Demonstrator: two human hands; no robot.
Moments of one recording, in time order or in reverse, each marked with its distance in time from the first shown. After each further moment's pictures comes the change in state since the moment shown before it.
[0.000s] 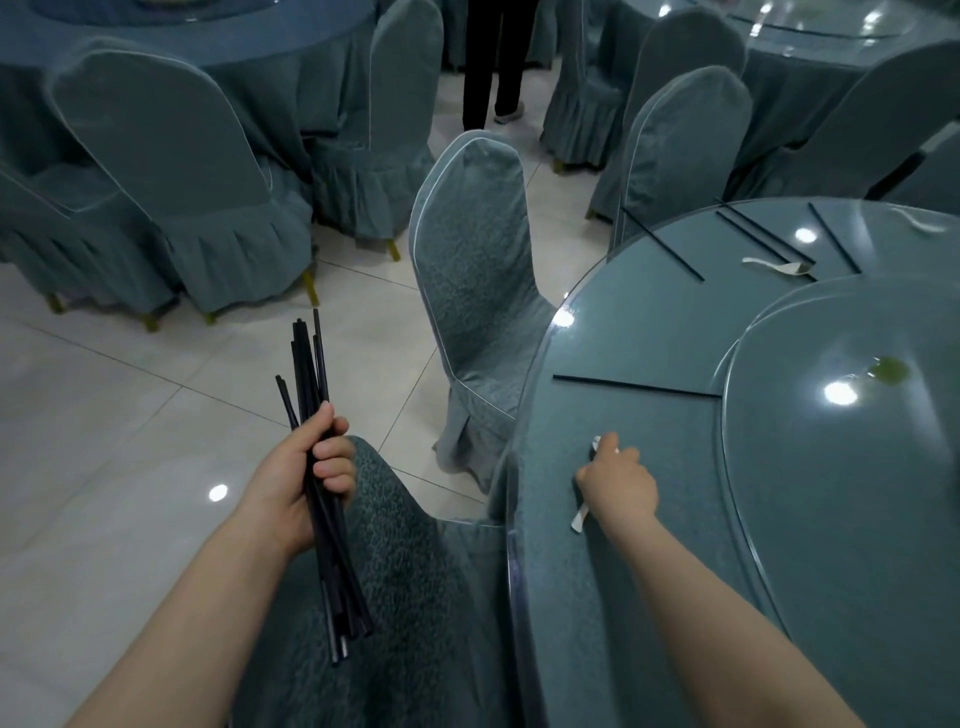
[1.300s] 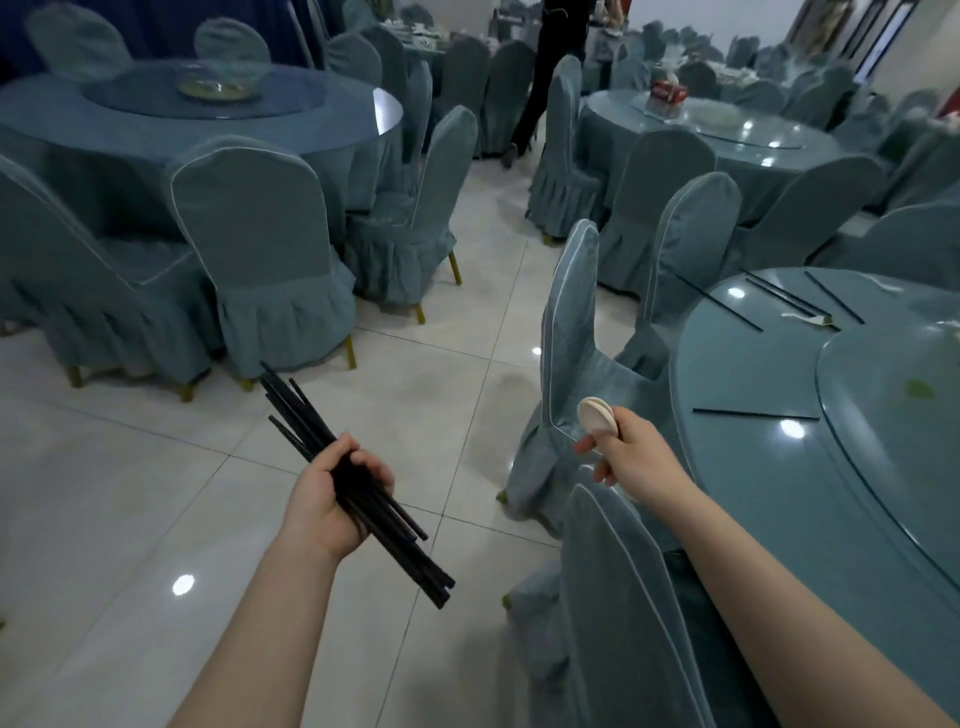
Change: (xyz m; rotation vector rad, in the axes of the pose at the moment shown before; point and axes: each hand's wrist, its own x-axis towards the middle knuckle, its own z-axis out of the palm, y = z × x) left_hand -0.058 0.248 -0.223 -0.273 -0.056 0.024; right_hand -0.224 -0.310 -0.065 0.780 0.034 -0.308
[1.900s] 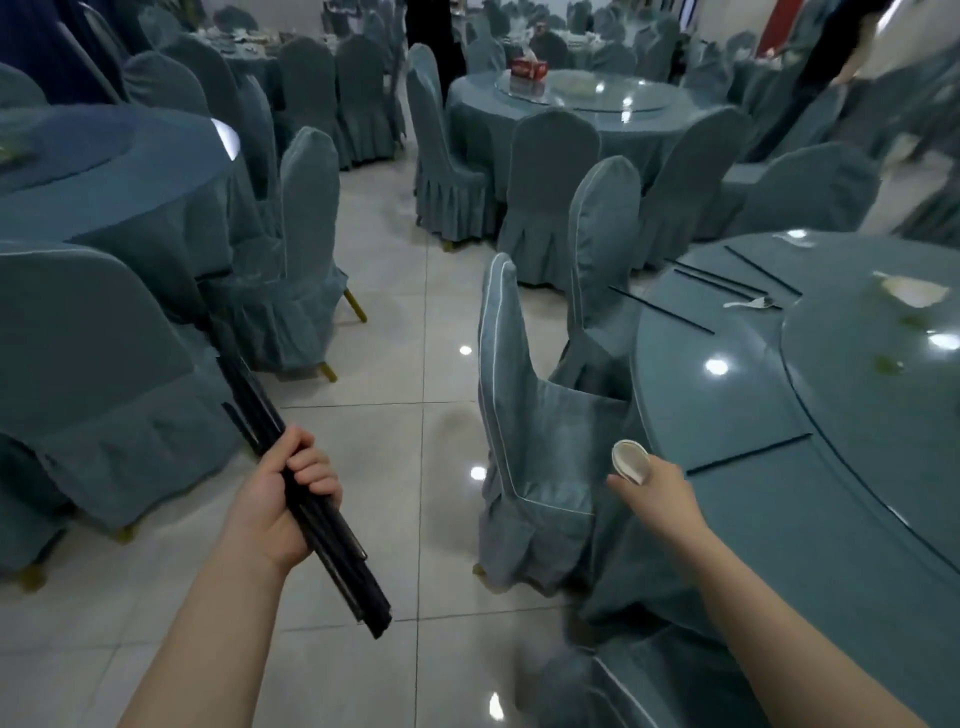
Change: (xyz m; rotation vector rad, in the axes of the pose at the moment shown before) left_hand 0.238 0.058 0.182 0.322 -0.277 -0.143; right_hand 0.202 0.087 -0.036 -0.150 0.387 0.412
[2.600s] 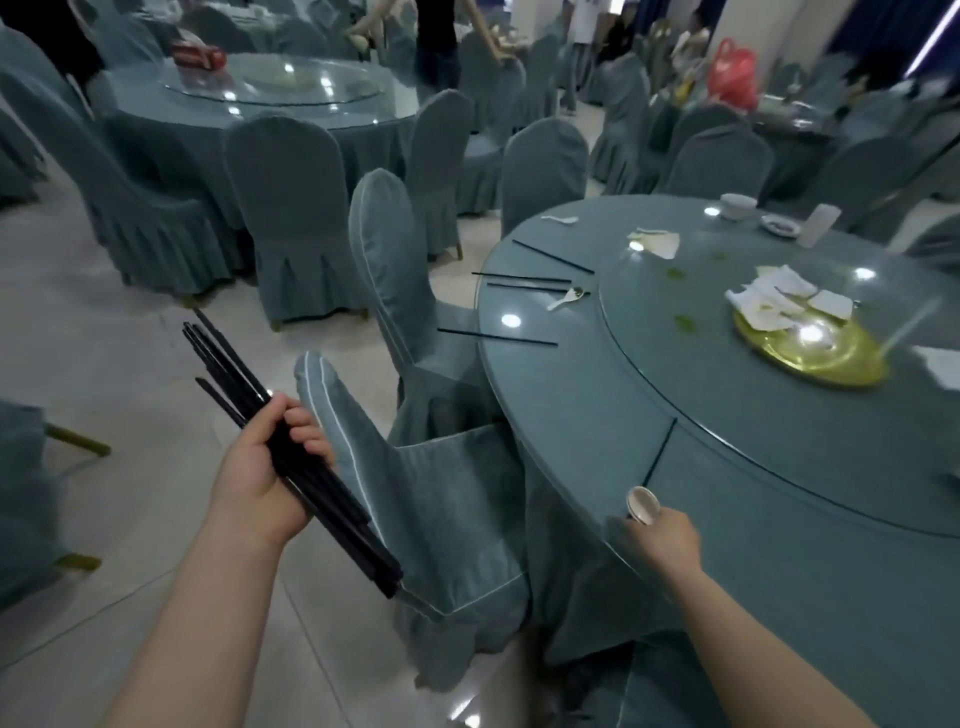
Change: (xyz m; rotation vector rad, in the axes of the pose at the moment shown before) left_hand 0.310 0.010 0.193 0.106 -0.269 -0.425; right_hand 0.117 0.045 -0.007 0.137 0.441 0.801
